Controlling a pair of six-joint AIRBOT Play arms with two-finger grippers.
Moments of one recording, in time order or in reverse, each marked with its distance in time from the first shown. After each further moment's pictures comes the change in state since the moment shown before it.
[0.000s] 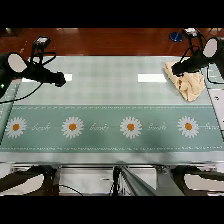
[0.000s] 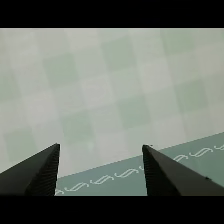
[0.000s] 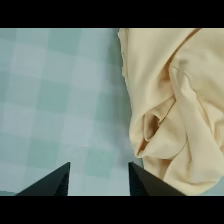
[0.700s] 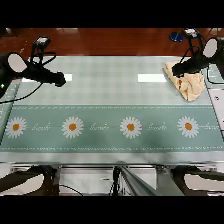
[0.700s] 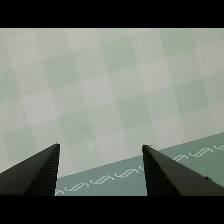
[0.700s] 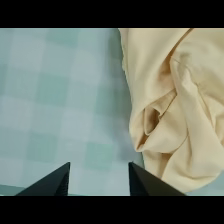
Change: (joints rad) left arm 0.000 0.000 0.000 0.000 0.000 0.000; right arm 0.000 0.000 0.000 -0.006 0.025 0.000
